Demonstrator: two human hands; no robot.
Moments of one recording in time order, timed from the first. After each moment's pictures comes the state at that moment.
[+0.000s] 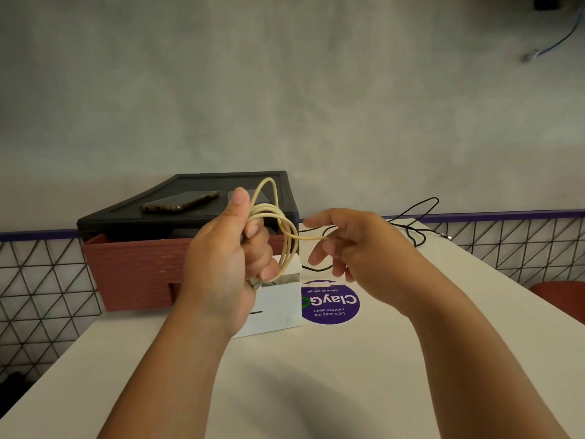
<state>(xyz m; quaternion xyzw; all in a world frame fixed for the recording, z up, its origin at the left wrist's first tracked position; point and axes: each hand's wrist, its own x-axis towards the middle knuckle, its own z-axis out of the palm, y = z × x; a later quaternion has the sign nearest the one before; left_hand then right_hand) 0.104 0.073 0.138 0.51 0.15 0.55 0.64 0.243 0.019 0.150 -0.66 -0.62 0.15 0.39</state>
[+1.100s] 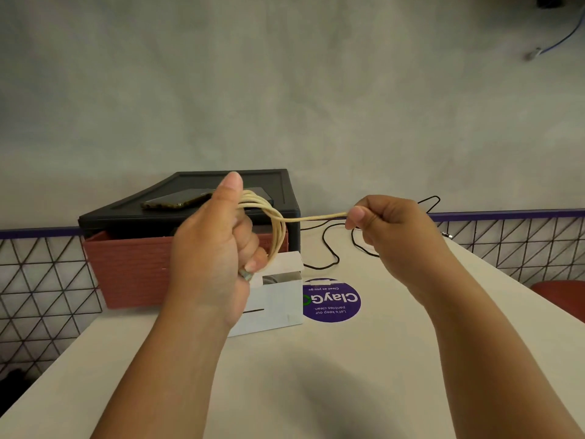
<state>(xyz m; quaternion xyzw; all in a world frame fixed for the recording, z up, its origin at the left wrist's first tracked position) 0.102 0.068 0.145 0.47 0.19 0.62 0.60 0.268 0.023 0.144 -0.63 -0.56 0.06 0.54</state>
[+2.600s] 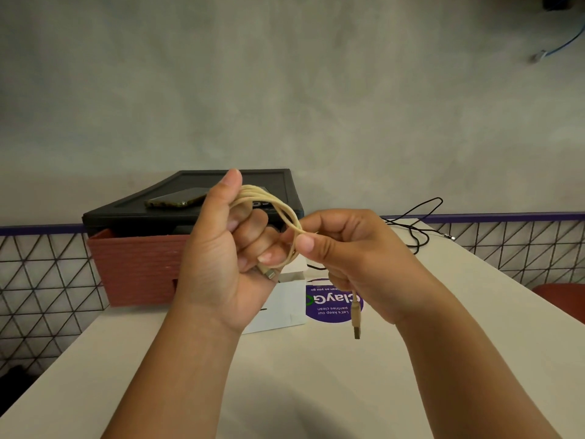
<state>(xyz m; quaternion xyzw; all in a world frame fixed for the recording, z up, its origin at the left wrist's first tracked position) 0.099 0.069 0.147 0.41 0.04 0.54 0.73 0.229 0.011 0.146 -0.40 -0.66 0.34 0.53</state>
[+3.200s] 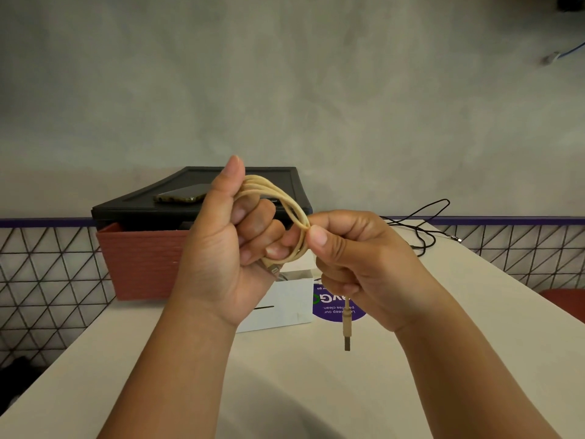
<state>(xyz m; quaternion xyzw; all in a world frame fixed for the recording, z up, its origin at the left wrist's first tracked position) 0.089 0.075 0.147 0.46 -0.01 0.52 0.72 0.218 0.019 0.138 -0.34 -0.64 0.42 0.55</state>
